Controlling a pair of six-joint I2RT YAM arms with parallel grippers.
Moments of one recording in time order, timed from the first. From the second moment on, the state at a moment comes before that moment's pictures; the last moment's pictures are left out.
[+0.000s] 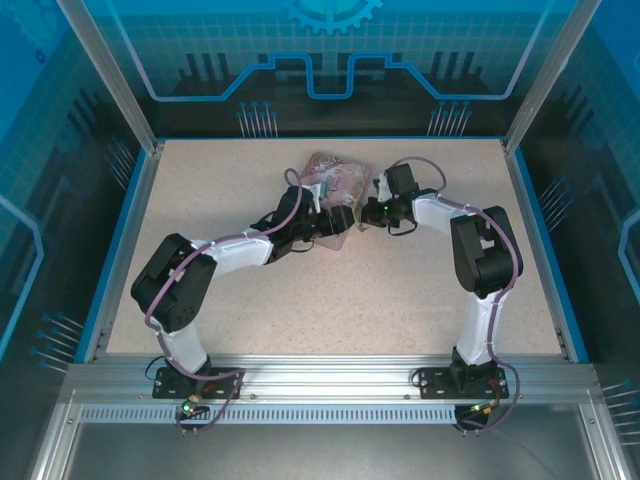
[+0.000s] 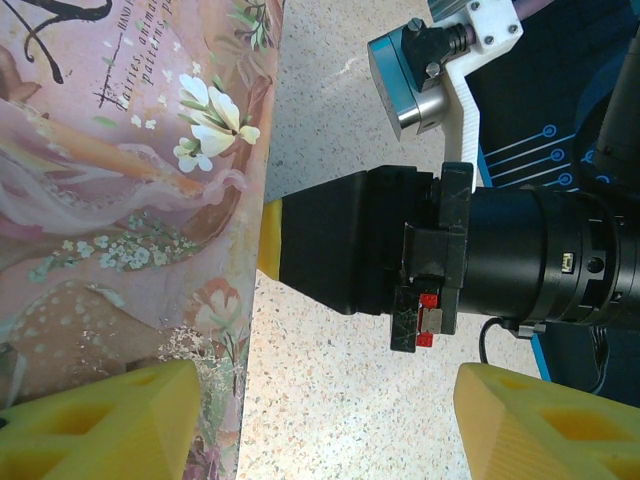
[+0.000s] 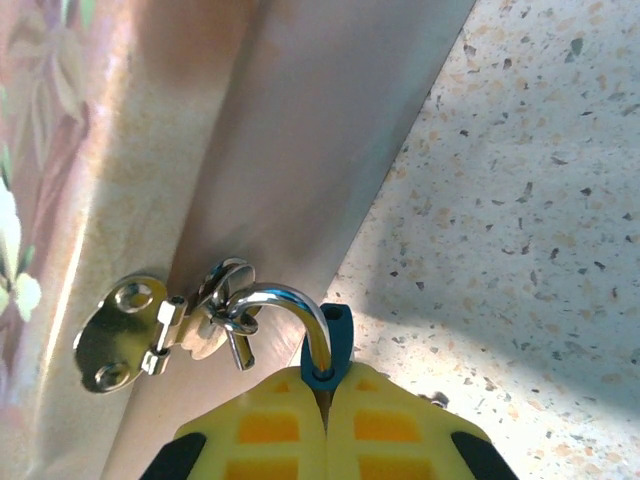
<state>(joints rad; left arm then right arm) -0.57 1.78 1.02 0.25 0.28 -0.80 0.28 1.98 1.30 -0.31 -0.37 0.43</state>
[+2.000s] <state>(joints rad) -0.40 1.33 0.94 -0.05 0.30 -0.76 0.40 1.57 0.80 -0.44 -0.65 0.41</state>
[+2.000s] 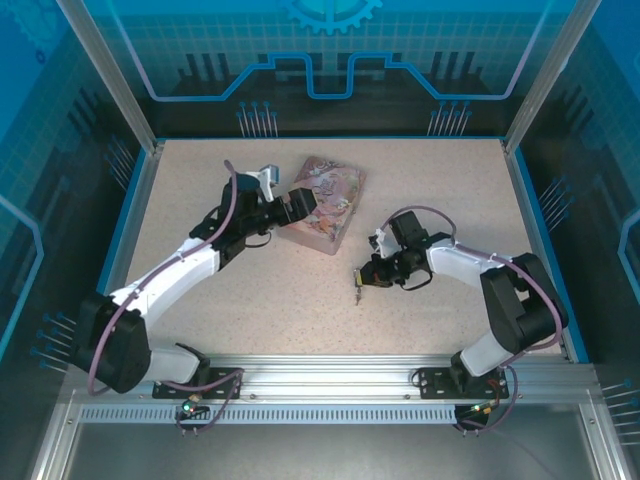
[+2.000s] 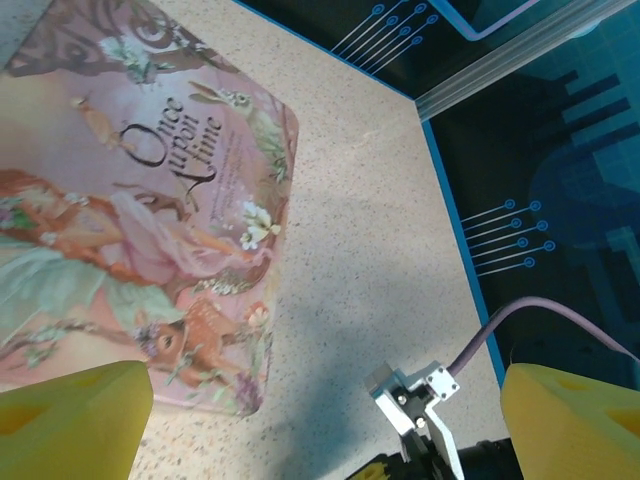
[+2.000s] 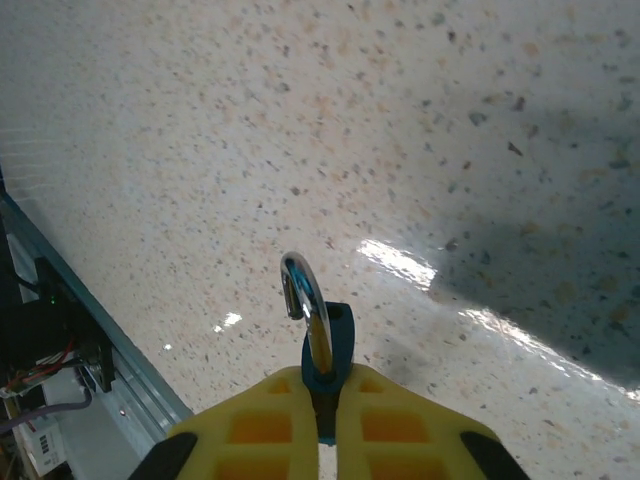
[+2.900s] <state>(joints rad) -0.18 0.90 0.66 -0.22 -0.10 -0.56 0.17 1.06 0.83 -0.52 -0.14 0.22</state>
